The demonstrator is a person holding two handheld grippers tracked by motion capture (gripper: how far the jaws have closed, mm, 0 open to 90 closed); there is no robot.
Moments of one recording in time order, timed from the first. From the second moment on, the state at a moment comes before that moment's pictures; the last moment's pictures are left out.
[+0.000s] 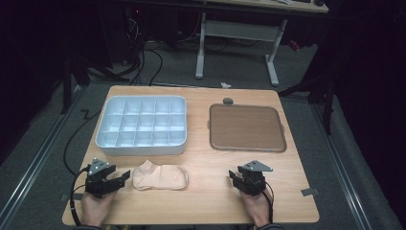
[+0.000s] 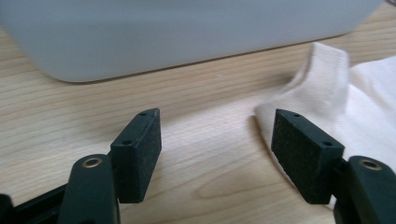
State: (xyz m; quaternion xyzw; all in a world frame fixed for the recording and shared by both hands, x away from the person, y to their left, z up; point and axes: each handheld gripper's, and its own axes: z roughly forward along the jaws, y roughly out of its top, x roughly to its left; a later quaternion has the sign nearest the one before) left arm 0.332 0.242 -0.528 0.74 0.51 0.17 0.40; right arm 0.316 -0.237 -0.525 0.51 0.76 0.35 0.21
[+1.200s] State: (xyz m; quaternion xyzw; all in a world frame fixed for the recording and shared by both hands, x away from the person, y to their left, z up) left arm 0.334 0.203 -0.532 0.77 0.48 0.17 0.38; right arm 0.306 -0.138 -0.507 0.40 0.81 0.40 0.14
